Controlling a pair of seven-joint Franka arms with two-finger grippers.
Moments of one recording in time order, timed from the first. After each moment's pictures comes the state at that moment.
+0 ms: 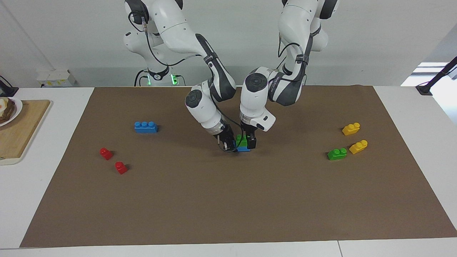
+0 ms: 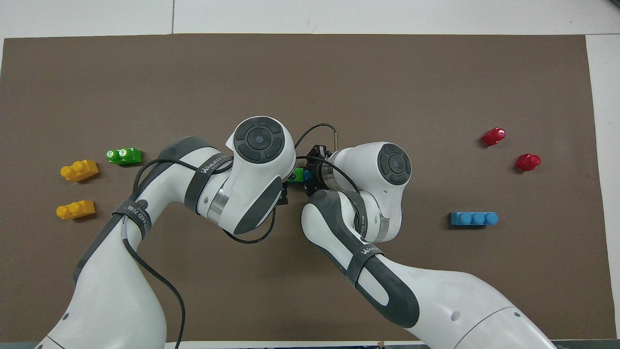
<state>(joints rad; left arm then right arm) -0.54 0.33 -0.09 -1.78 0.03 2.11 -2.23 0.60 0.45 -0.02 -1.92 0.69 2.58 1.63</state>
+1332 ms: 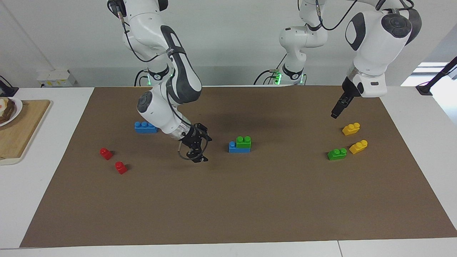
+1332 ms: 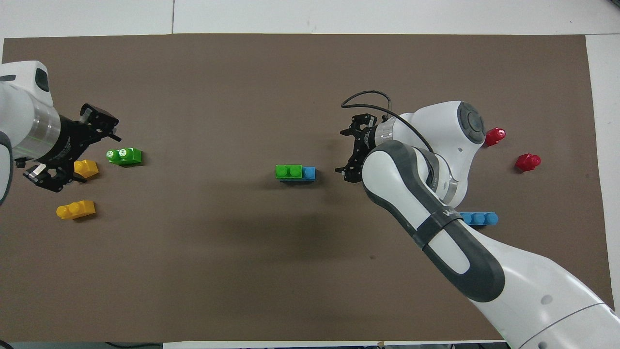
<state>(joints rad) -0.05 -0.02 -0.07 -1.76 0.04 1.69 -0.73 0.32 0.32 -0.04 -1.86 0.68 2.27 1.54</state>
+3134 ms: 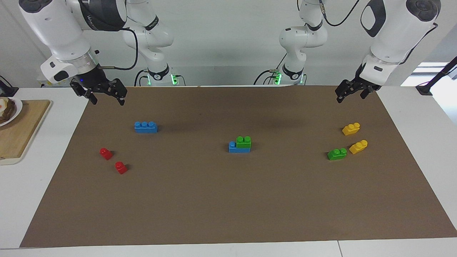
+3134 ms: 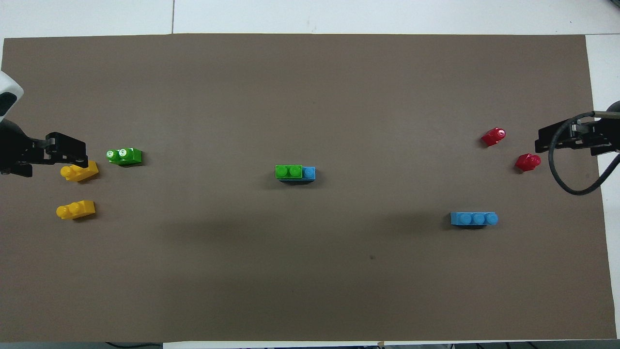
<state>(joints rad) -0.01 -0.03 -0.05 -1.65 0.03 1.56 -0.12 0.02 0.00 -0.06 -1.62 0.00 1.57 0.05</state>
